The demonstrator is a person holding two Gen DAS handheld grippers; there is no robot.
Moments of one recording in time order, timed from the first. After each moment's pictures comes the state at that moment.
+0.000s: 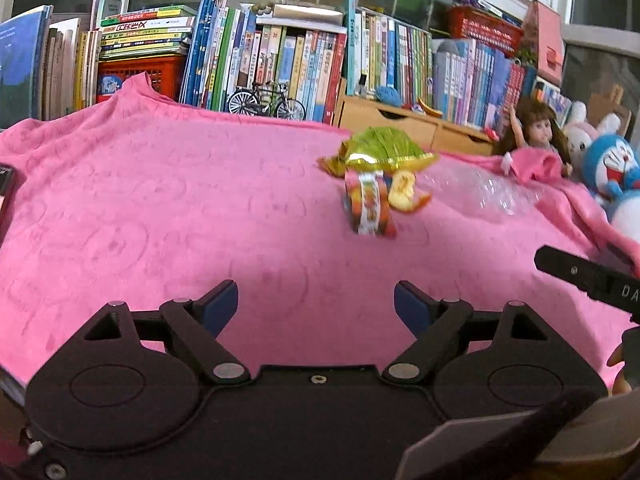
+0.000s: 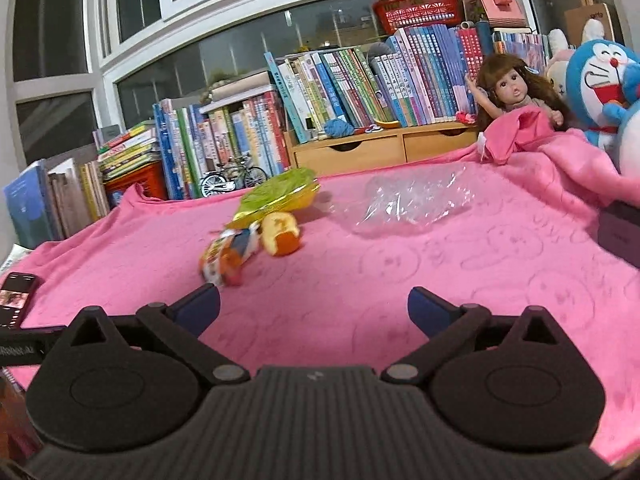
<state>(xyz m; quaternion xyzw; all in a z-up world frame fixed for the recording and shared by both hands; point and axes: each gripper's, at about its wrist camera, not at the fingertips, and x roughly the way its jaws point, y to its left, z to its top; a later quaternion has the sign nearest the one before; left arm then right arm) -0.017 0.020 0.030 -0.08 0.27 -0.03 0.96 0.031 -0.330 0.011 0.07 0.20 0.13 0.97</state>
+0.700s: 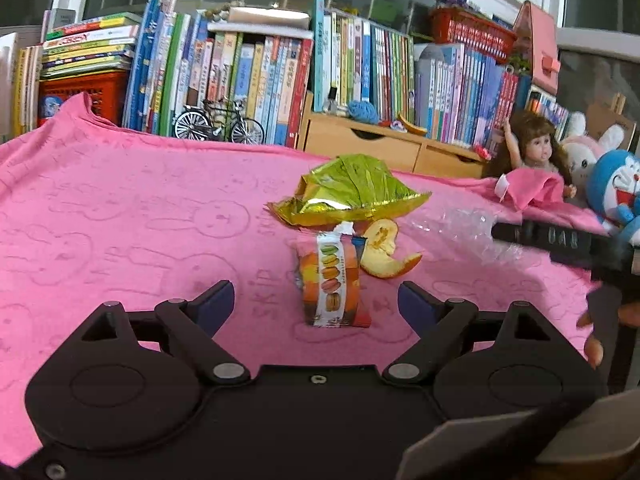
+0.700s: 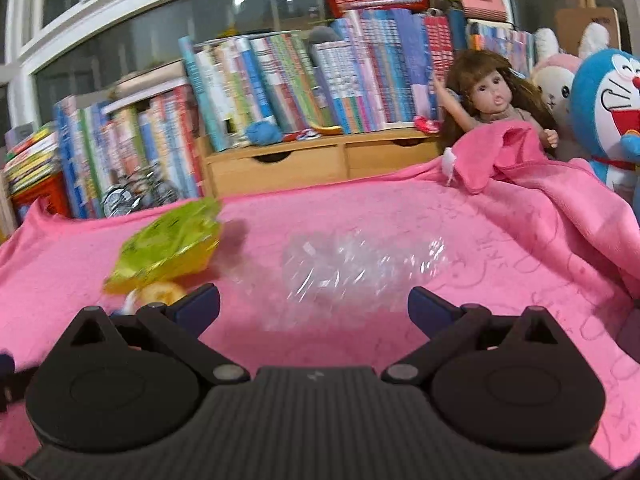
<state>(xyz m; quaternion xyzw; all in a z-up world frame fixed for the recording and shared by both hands) 0.106 -0.023 0.023 -0.07 0.25 -0.06 0.96 0.176 -0.330 0.018 0.06 0.22 0.03 0.97</state>
